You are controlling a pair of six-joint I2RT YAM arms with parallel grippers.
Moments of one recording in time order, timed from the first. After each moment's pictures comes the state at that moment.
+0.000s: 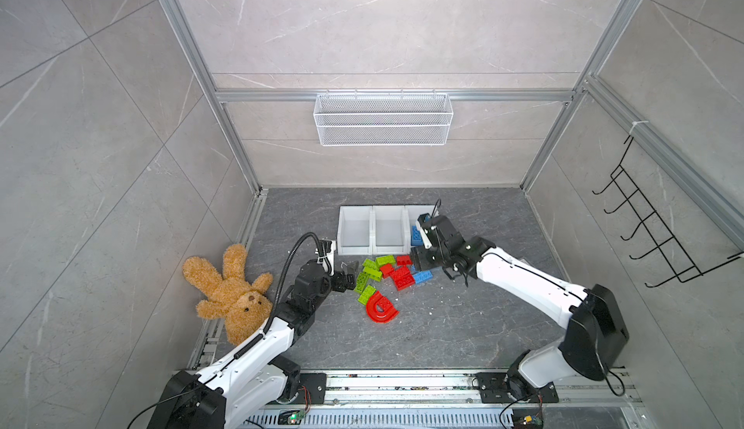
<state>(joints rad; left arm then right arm) -0.48 0.97 0.38 0.20 -0.05 -0.24 0.63 1.59 1.27 -0.58 0.10 0.28</state>
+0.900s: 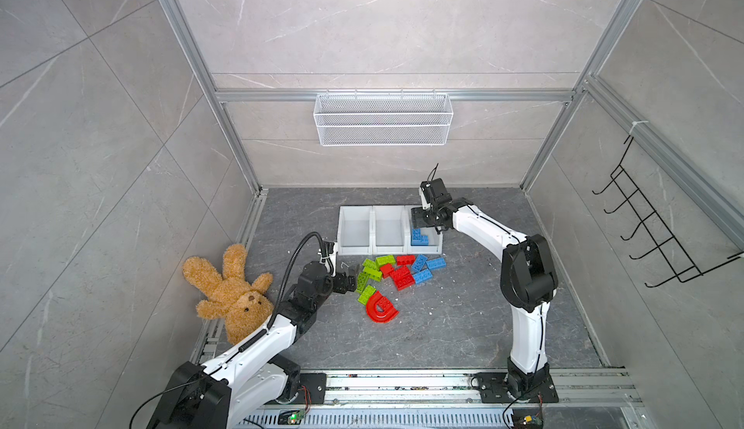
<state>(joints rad) -0.48 1.01 0.38 0.20 -0.05 -0.23 0.42 2.08 1.73 -0.57 0.09 0.21</state>
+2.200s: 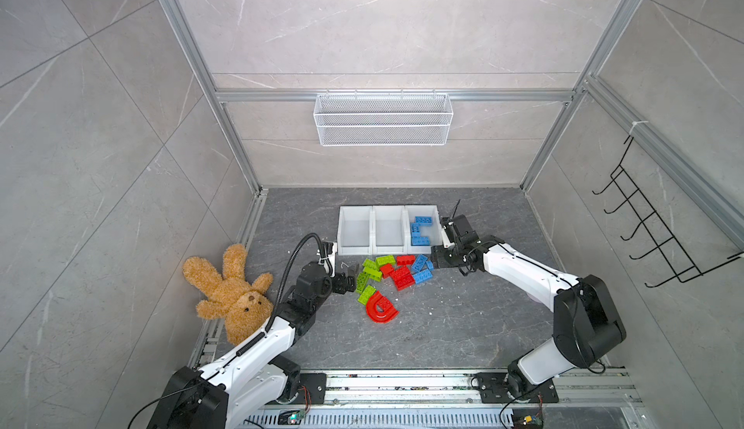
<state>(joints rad) -0.48 0.99 0.37 0.20 -0.05 -0.23 0.45 1.58 1.06 -0.52 0.05 0.28</state>
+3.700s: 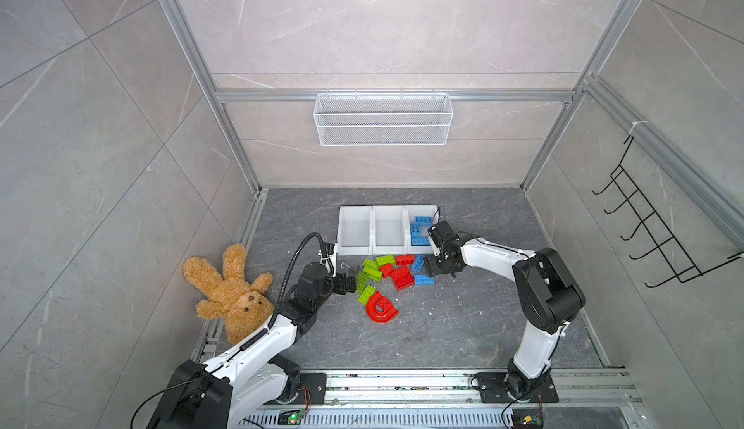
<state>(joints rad) -0.48 1.02 0.37 0.20 -0.05 -0.23 0.46 1.85 1.13 -0.54 0.09 0.19</state>
